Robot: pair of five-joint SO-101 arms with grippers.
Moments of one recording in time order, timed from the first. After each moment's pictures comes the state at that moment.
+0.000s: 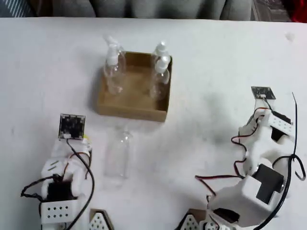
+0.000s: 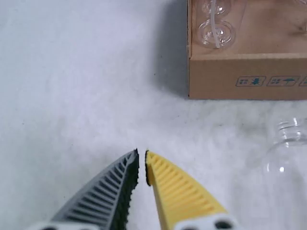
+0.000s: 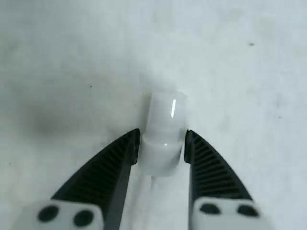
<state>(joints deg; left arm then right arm) -11.3 -95.4 97.4 48.0 -7.3 28.8 3.2 31.7 53.8 31.2</state>
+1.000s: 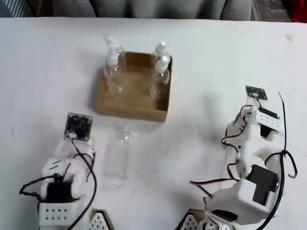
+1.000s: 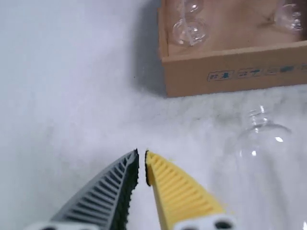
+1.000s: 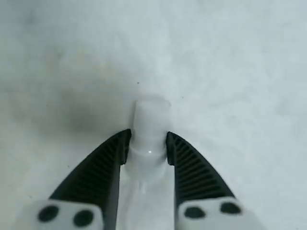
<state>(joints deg) -7.3 -95.4 92.4 54.6 -9.5 22.3 2.8 33.7 57.7 15.6</state>
